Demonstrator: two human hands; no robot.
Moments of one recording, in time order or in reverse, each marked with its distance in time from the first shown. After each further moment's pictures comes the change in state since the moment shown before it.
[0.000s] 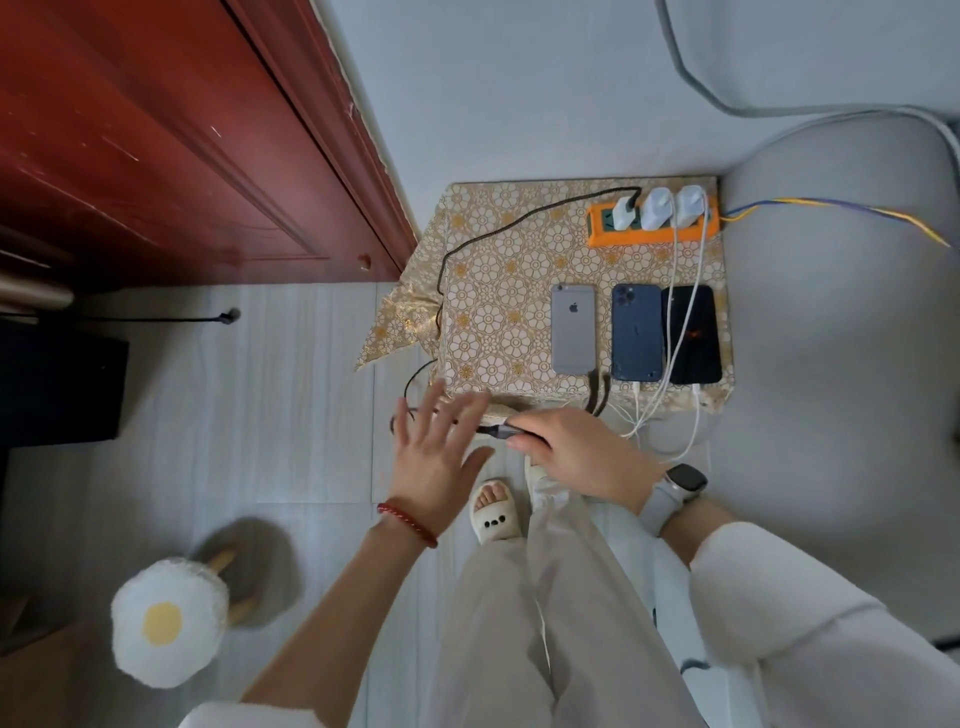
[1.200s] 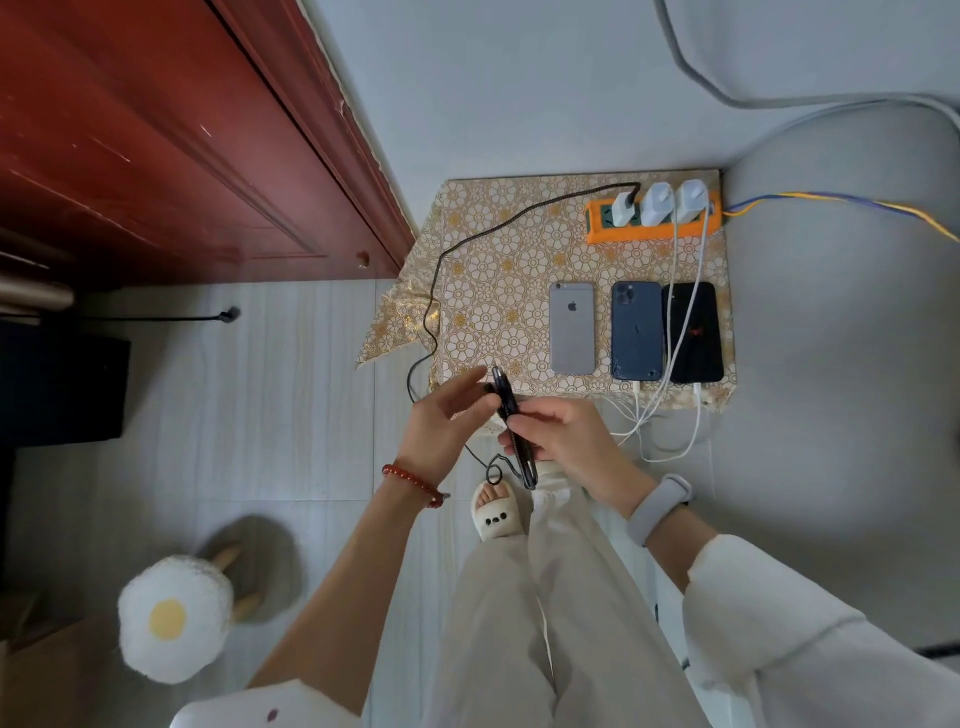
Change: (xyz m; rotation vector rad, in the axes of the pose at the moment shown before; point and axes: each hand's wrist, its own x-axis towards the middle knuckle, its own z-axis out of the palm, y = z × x) left_hand 0.046 0.025 -0.031 -1.048 -0.168 -0.623; right_hand 0.004 -0.018 -0.006 1.130 0.211 0.478
